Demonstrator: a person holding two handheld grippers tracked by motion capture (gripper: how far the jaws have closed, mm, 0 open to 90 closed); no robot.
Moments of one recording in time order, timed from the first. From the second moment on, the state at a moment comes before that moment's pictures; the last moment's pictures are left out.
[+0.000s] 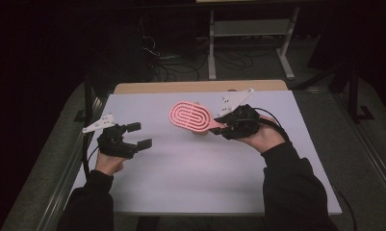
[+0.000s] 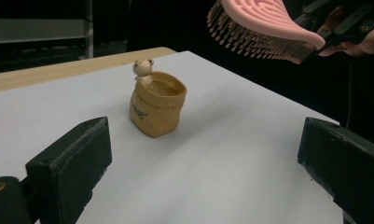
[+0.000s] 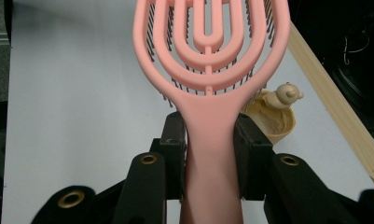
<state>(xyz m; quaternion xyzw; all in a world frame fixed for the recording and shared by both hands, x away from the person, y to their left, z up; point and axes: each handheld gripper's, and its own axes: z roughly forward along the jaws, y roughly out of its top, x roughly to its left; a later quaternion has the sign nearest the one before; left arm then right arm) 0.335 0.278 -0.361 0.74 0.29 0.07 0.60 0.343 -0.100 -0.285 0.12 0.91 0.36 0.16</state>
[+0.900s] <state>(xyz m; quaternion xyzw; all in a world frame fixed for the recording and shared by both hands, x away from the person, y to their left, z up) 0.357 0.235 -0.333 0.74 0.27 -0.01 0.61 0.346 -0.084 -0.274 0.11 0.91 0.37 0.17</state>
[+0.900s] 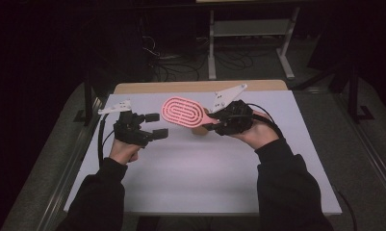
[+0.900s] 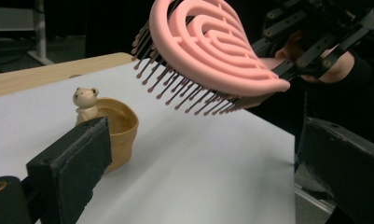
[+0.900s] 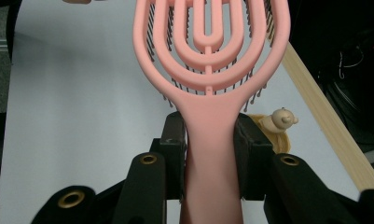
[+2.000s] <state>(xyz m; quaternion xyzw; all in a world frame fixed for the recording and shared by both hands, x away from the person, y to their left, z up) 0.365 0.209 -0.328 0.70 0.29 -0.04 0.66 0.351 -0.069 -0.284 0.12 0.90 0.38 0.16</state>
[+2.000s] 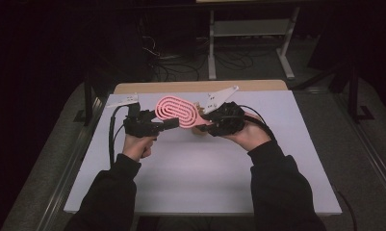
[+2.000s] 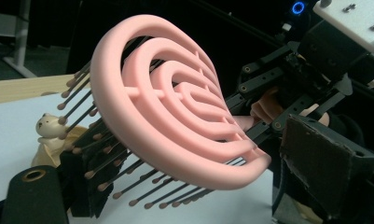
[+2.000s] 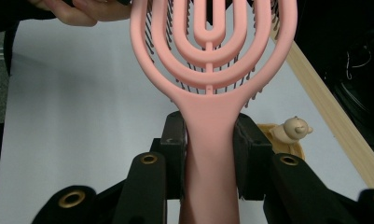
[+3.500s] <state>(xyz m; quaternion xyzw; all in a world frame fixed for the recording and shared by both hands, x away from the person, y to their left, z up) 0.376 0.185 -0.315 0.71 0.35 -0.05 0.61 0.359 -0.062 -0.320 0.16 0.90 0.36 0.18</state>
